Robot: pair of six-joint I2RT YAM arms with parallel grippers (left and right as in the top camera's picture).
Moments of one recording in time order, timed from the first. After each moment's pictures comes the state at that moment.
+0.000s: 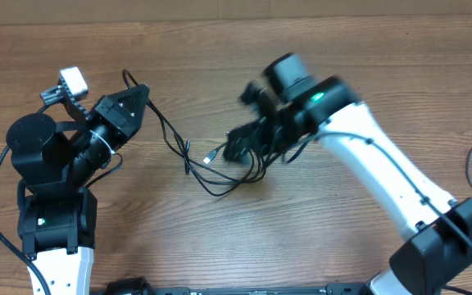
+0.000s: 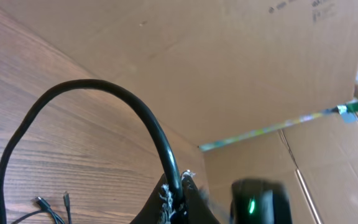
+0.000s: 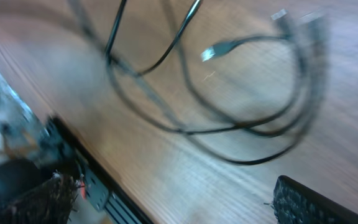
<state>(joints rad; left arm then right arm) 0.13 0.95 1.00 -0.26 0.64 -0.94 0.58 1.74 1.59 -1.12 -0.49 0.14</state>
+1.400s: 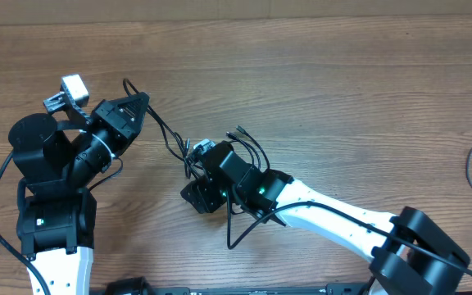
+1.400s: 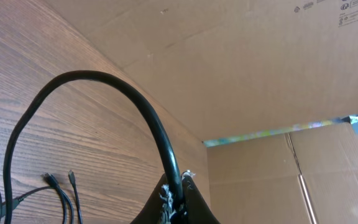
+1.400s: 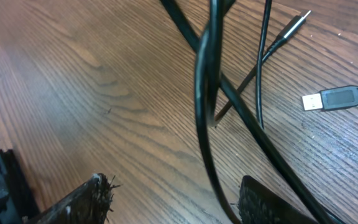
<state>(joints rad) 0.14 0.95 1.00 -0.35 0.64 -0.97 0.95 1.71 1.05 -0.18 -0.20 0.41</state>
